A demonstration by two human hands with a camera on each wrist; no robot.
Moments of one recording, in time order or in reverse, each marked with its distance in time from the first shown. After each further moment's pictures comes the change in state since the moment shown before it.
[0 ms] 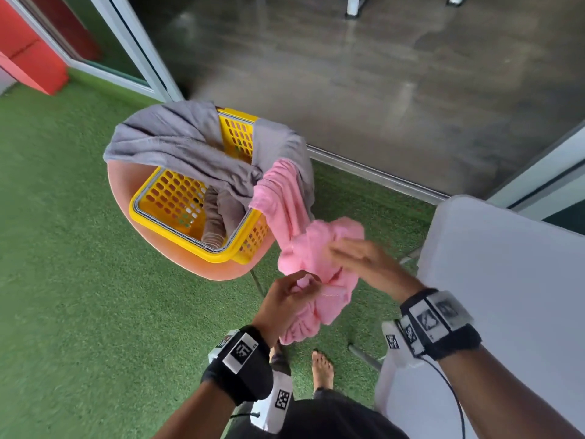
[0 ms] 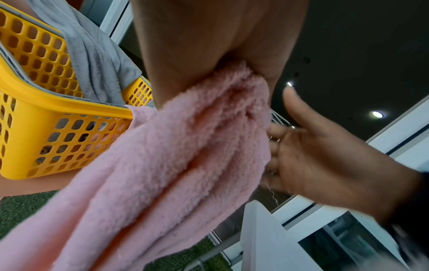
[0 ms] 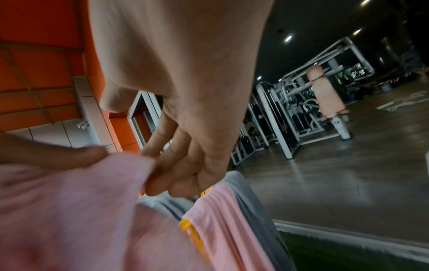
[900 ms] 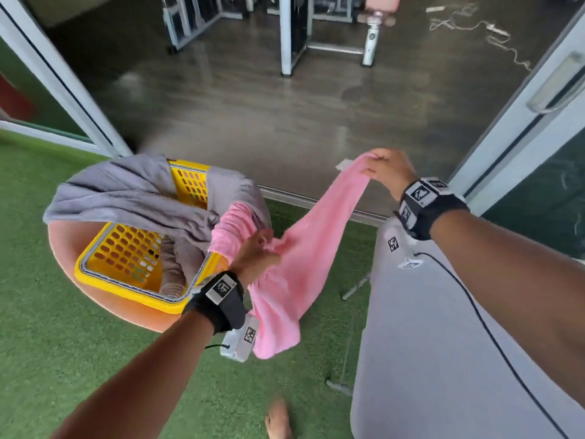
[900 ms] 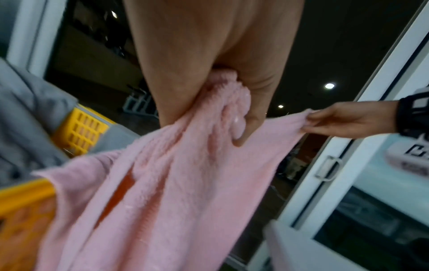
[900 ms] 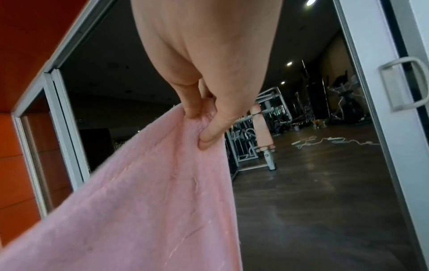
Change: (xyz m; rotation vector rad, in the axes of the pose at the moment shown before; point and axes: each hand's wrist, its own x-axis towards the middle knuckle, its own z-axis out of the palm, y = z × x) left_hand 0.119 0.072 -0.016 0.312 0.081 -0.042; right_hand 0.044 -0.064 -0.195 -0.078 0.771 0.000
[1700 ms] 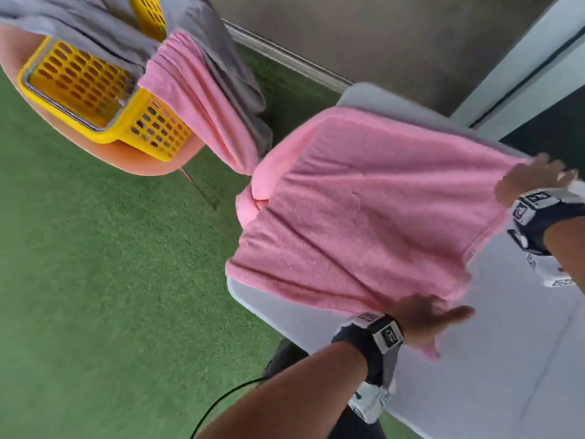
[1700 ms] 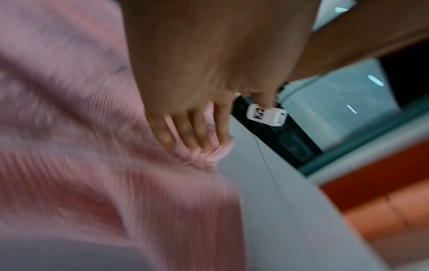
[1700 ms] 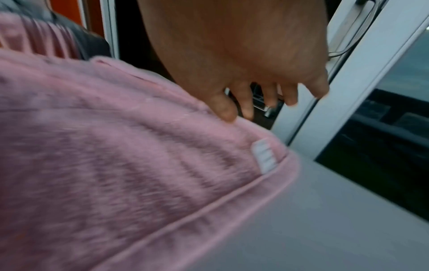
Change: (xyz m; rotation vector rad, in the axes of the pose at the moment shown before) left_hand -0.164 0.041 0.554 0.178 -0.613 -0.155; right_hand -0.041 0.371 -0.301 -1.318 -0.176 0.332
